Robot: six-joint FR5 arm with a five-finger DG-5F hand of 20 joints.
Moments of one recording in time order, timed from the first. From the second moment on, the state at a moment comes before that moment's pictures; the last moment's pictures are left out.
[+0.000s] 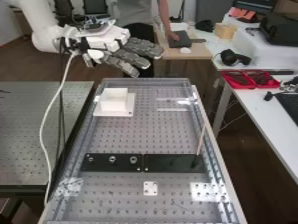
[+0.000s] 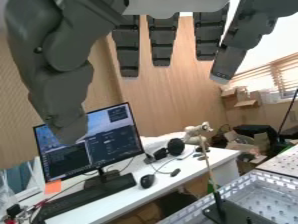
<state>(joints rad) 2.02 -1.62 -2.06 -2.47 -0.69 -0.64</state>
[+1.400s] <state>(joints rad) 1.99 -1.53 -2.07 -2.50 -0.73 -0.74</state>
